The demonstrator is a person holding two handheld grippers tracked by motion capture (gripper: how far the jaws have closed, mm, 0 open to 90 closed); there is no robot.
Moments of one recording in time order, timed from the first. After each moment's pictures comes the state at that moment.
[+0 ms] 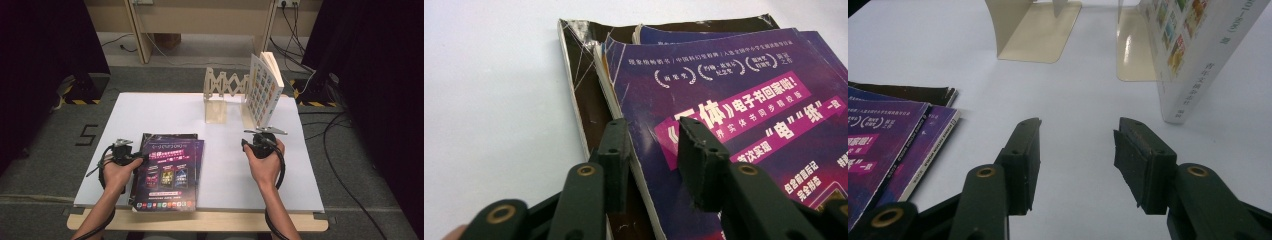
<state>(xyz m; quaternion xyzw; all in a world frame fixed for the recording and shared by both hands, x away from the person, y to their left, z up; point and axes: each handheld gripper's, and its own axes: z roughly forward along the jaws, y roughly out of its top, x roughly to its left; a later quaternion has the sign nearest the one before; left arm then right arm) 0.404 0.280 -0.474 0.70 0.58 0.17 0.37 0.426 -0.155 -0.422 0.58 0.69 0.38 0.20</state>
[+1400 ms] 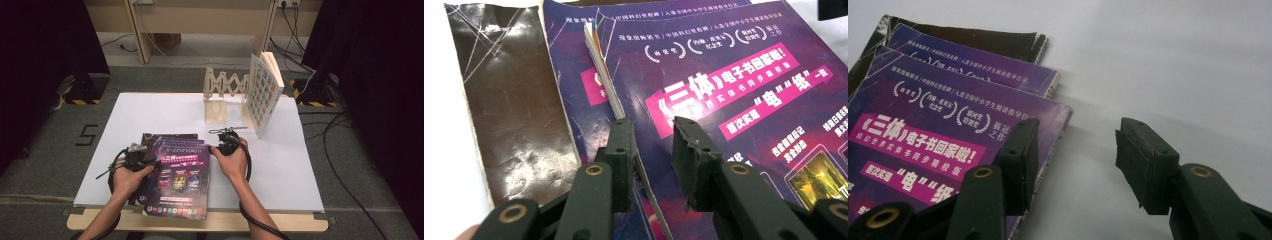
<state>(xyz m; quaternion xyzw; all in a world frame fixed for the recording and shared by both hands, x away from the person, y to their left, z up) 0.390 0.243 -0.475 0.75 0.53 0.13 0.38 0.461 -0.067 -0.461 0.55 0.76 0.35 0.07</state>
